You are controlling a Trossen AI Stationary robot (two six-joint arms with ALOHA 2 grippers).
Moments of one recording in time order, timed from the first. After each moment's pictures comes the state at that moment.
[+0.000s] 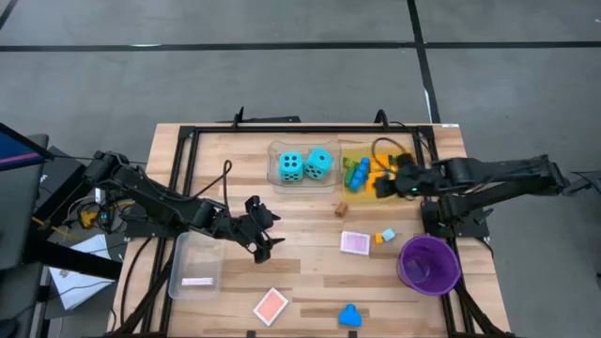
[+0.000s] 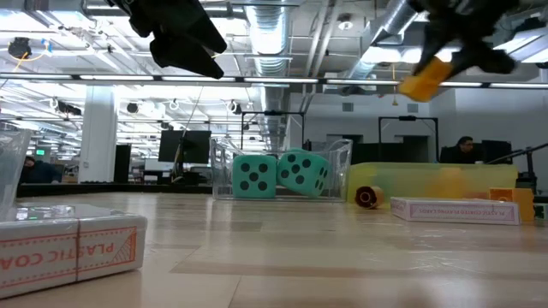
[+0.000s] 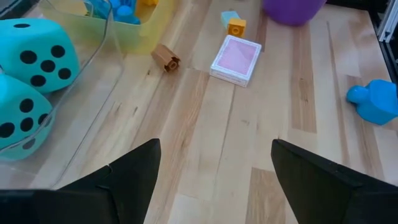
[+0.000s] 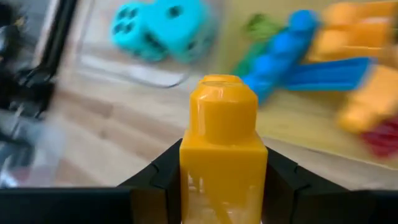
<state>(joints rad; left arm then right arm) -0.38 1.37 0.89 -0.22 -0.47 -0.43 0.08 0.91 0.89 -0.92 0.39 1.31</state>
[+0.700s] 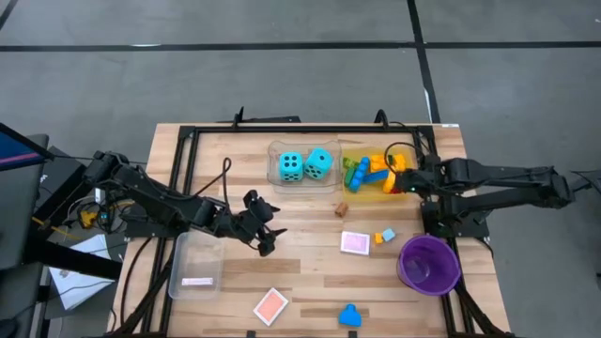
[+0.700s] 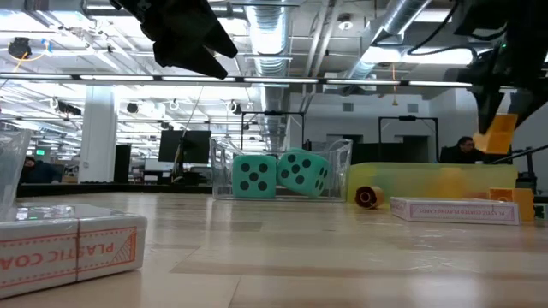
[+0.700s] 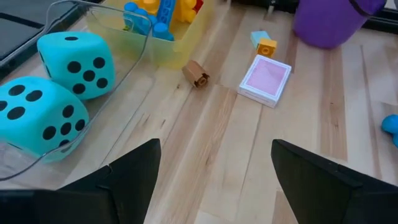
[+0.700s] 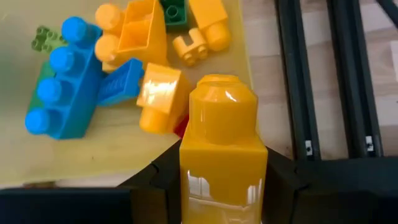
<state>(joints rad) -0.36 1.37 0.89 -0.21 -0.58 -0.46 -0.11 0.82 0.72 -1.31 0.43 1.53</state>
